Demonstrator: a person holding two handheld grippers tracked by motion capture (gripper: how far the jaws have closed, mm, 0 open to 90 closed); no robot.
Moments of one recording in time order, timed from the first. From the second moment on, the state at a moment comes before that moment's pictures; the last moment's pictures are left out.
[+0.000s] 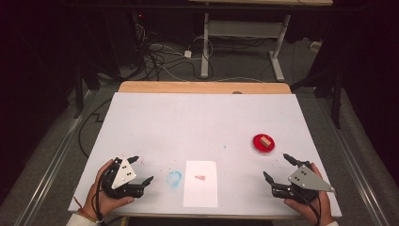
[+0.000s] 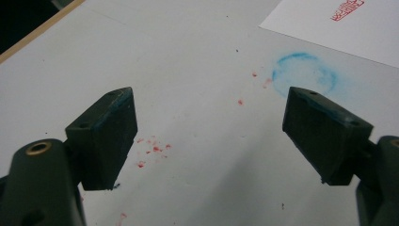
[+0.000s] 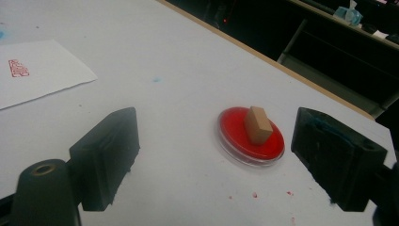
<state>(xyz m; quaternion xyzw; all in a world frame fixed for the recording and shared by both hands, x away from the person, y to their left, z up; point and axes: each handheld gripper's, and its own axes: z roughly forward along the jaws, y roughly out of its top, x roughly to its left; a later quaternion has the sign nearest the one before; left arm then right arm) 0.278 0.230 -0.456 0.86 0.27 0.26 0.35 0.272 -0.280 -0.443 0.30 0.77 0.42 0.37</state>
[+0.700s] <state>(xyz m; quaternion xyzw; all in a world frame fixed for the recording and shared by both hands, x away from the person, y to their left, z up) 0.279 0.231 -0.458 0.86 0.27 0.26 0.35 0.275 -0.279 -0.444 0.29 0.77 0.42 0.37</state>
